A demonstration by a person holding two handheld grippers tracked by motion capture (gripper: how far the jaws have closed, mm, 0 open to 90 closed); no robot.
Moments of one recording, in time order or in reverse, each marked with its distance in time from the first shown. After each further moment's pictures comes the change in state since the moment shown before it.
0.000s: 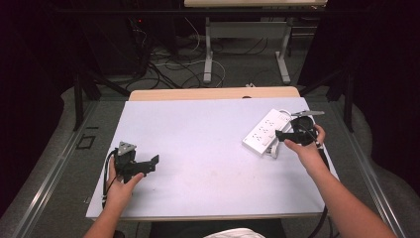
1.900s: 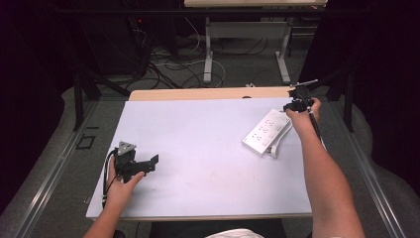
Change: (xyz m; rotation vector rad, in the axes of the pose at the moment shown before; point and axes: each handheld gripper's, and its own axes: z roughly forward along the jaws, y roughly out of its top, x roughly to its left) left arm 0.001 0.000 0.001 -0.007 0.004 0.008; right arm -0.044 0.074 0.061 0.131 -0.100 0.105
